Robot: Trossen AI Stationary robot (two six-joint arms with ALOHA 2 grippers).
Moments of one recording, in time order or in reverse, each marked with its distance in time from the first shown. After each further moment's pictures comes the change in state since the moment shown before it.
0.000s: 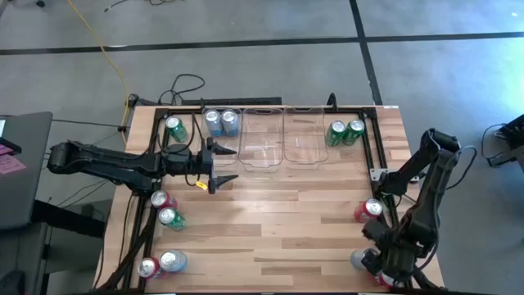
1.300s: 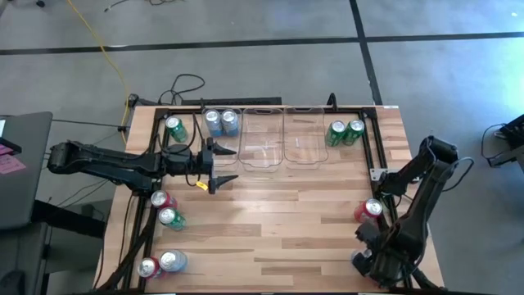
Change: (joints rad) left arm 0.000 0.000 0.000 -0.025 -0.007 -0.006; right arm -0.035 0.106 -0.001 0.011 -0.008 0.022
